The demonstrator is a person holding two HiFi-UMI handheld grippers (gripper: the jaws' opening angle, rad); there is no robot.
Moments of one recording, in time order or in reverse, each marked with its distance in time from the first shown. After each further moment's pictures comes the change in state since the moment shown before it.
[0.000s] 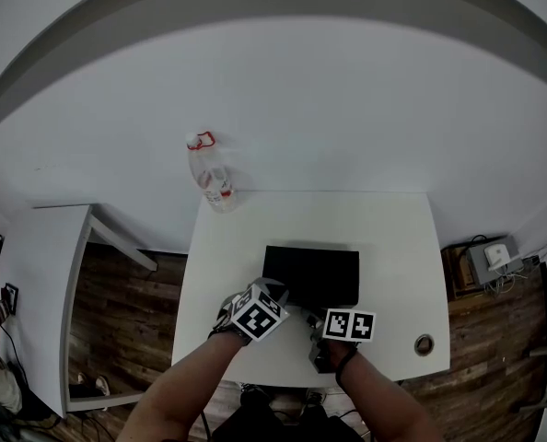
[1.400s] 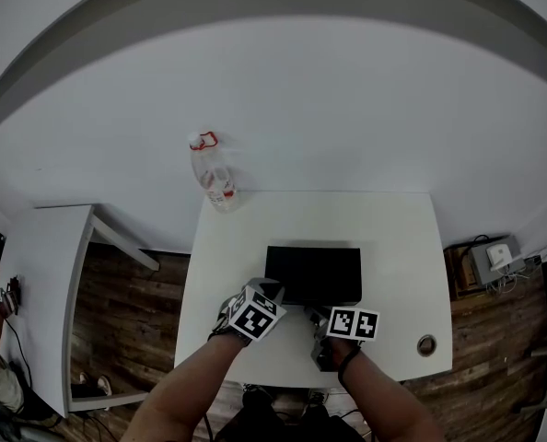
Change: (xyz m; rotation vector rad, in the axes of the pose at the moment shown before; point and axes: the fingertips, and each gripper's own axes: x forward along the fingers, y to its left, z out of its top) left arm -0.004 0.019 -0.011 -0.096 -0.030 0.071; right arm 0.003 -0.002 0.005 0.041 -0.018 0.009
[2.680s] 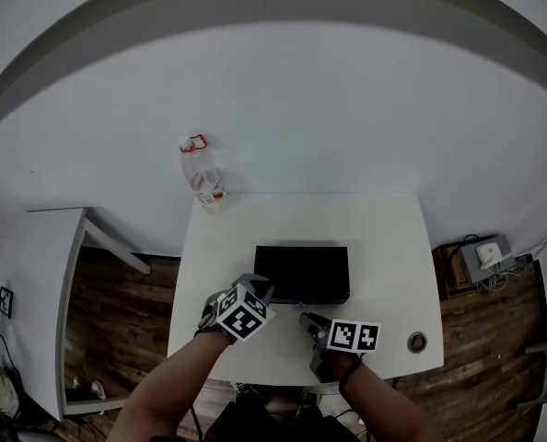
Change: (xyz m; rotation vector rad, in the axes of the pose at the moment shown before) left arm -0.015 -0.001 0.015 0.183 0.007 -0.005; right arm -0.036 0.006 -0.013 -0.012 -0.025 0.046
